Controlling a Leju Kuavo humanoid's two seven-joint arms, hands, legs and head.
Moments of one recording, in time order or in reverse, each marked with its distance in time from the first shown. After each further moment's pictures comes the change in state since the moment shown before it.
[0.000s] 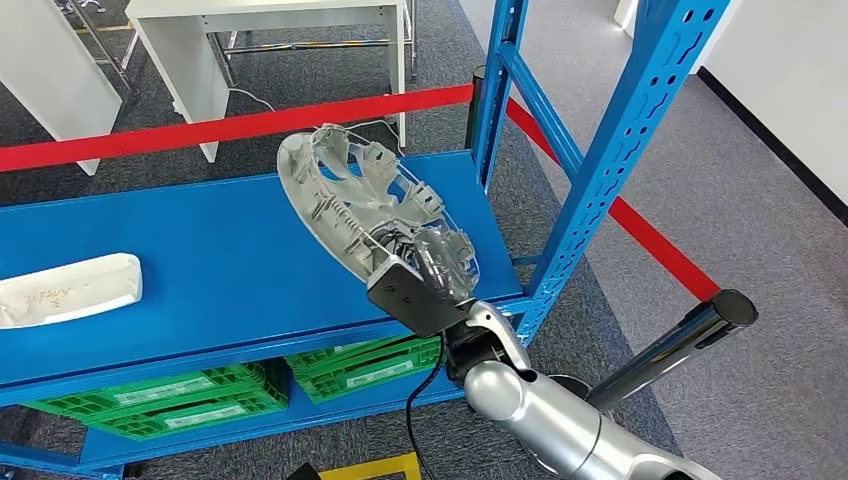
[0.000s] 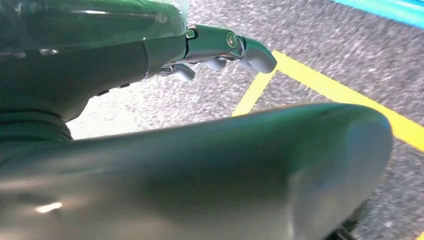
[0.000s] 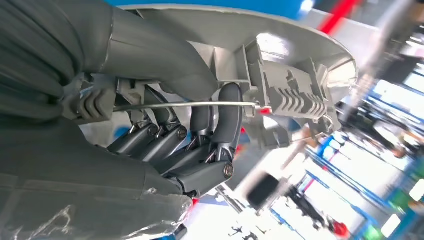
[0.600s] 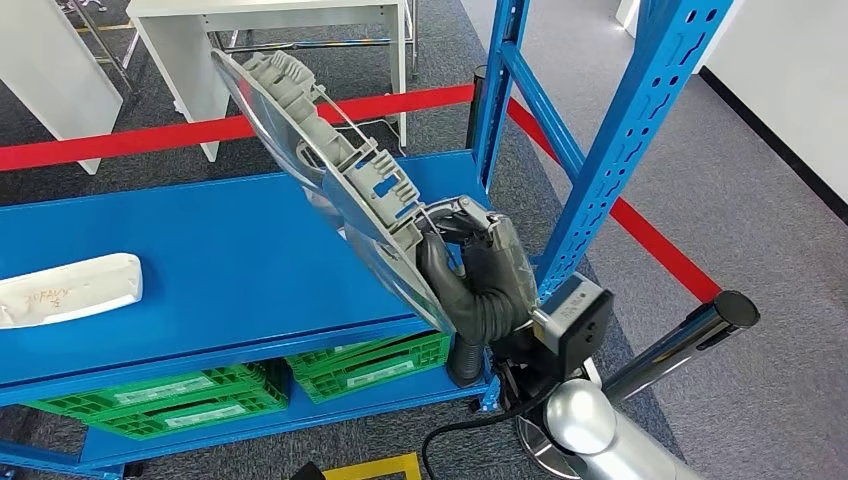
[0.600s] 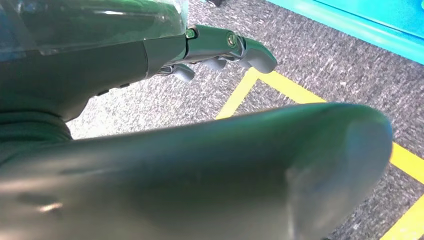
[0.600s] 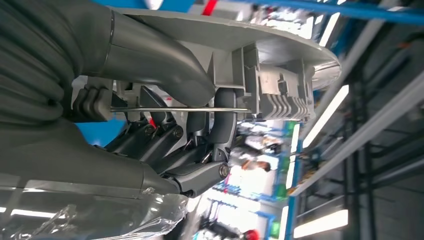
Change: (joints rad) left arm 0.010 -0.018 0.000 0.015 0.000 0.066 -0.086; right arm 0.104 -0.101 -0.091 -0.440 -0.382 0.059 -0.230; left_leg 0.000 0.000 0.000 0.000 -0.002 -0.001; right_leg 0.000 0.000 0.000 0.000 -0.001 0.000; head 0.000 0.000
